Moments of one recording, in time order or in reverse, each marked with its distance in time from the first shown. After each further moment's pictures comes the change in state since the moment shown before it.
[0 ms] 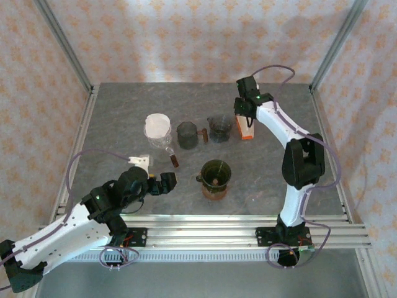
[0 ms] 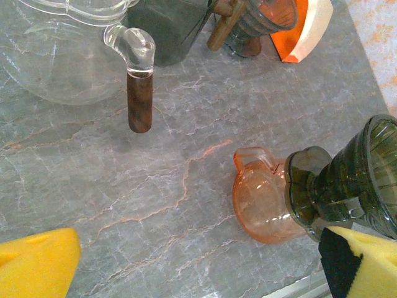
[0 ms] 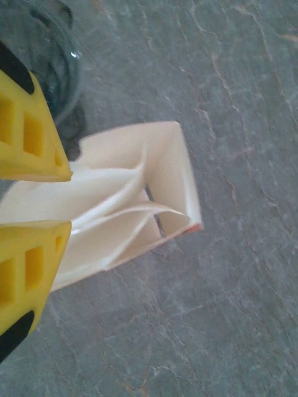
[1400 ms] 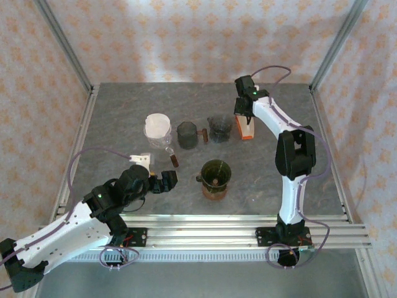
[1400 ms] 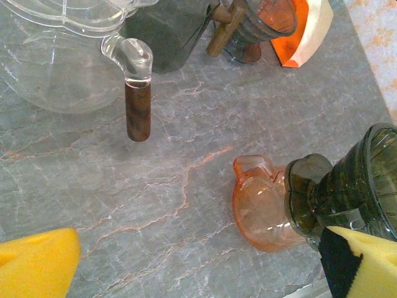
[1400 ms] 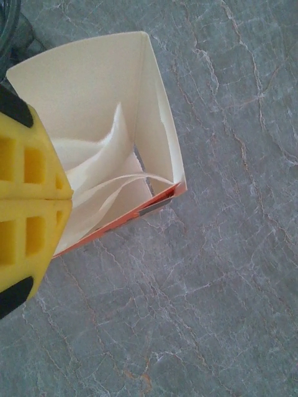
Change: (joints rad) left arm 0.013 0.020 0.006 0.032 0.000 0.010; right arm -0.021 0.135 0.117 -0.082 0.054 0.013
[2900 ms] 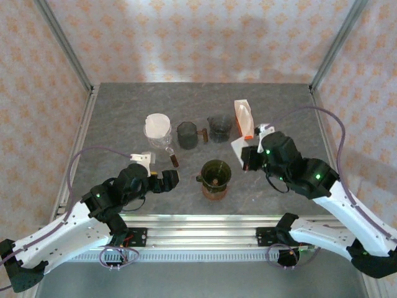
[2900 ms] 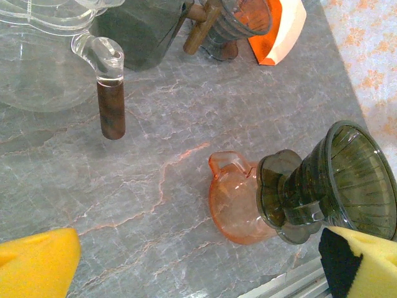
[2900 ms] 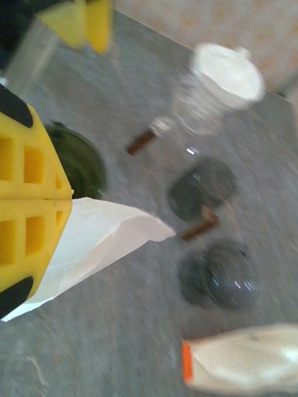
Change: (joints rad) left arm 0.002 -0.002 0.026 0.003 0.056 -0.013; right arm 0.578 -1.167 -0.591 -0.206 -0.101 0.187
